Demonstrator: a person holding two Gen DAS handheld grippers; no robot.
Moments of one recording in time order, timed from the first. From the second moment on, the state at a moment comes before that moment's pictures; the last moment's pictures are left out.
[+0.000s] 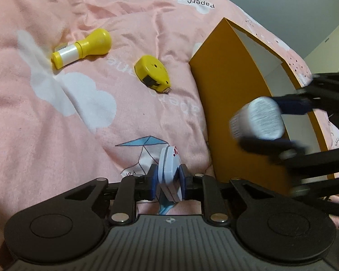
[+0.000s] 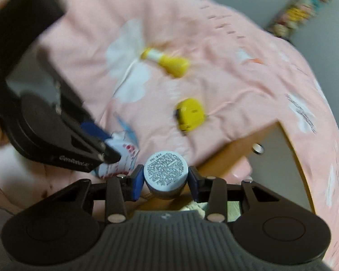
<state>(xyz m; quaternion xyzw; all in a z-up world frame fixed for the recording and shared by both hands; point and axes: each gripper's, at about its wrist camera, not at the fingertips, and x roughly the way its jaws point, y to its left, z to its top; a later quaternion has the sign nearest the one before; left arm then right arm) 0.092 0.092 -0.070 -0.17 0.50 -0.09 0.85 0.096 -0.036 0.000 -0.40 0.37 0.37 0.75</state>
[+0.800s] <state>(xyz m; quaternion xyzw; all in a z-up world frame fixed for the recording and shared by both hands) 0.096 0.076 -0.060 -0.14 0.49 -0.10 0.86 0.110 -0.217 0.007 -0.08 0.45 0.15 0.88</state>
